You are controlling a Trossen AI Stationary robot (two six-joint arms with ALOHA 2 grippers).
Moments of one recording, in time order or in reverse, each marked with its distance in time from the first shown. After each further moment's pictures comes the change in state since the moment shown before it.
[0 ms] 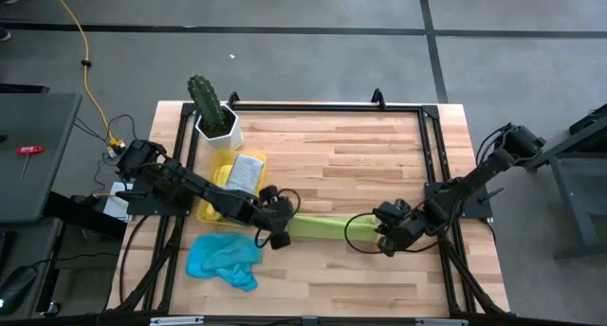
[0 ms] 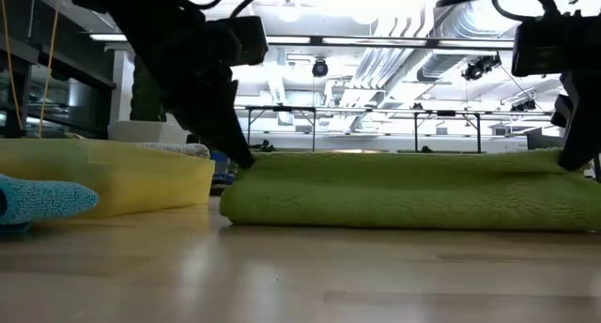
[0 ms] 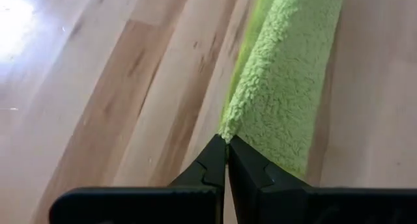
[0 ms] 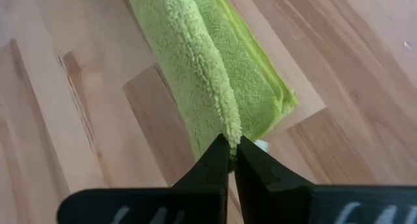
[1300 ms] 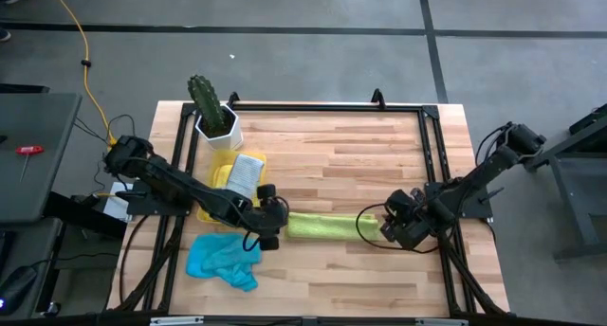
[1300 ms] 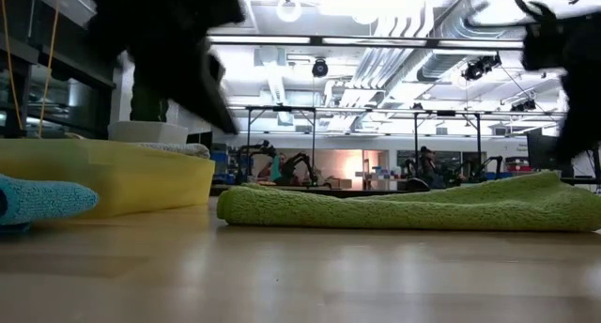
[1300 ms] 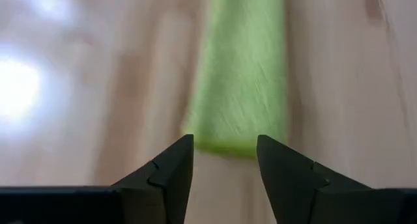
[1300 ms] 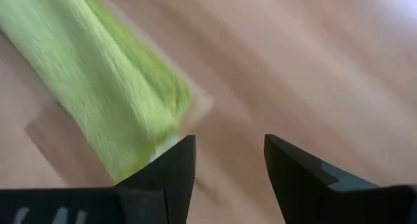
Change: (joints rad) left arm -0.040 -0.114 -0.038 -0.022 -0.042 0.233; right arm 0.046 -0.027 0.051 -0.354 0.170 0.284
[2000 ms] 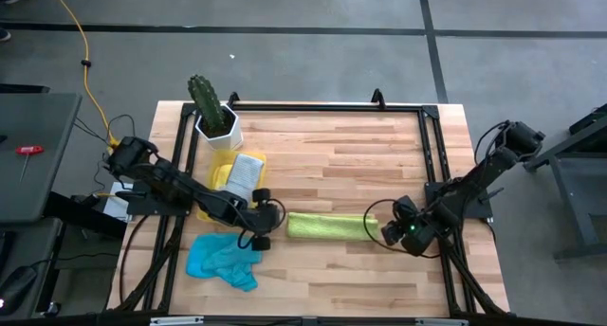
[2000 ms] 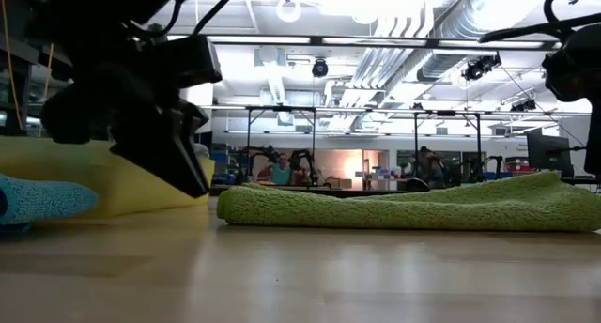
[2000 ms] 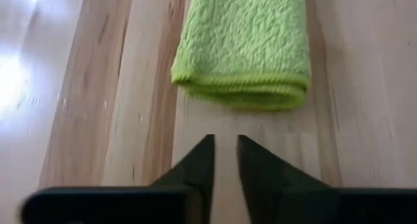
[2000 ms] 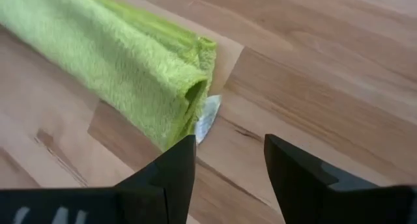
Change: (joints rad) left arm 0.015 0.037 -0.201 0.209 0.083 0.013; right arm 0.072 -0.026 -0.098 0.209 -0.094 0.402
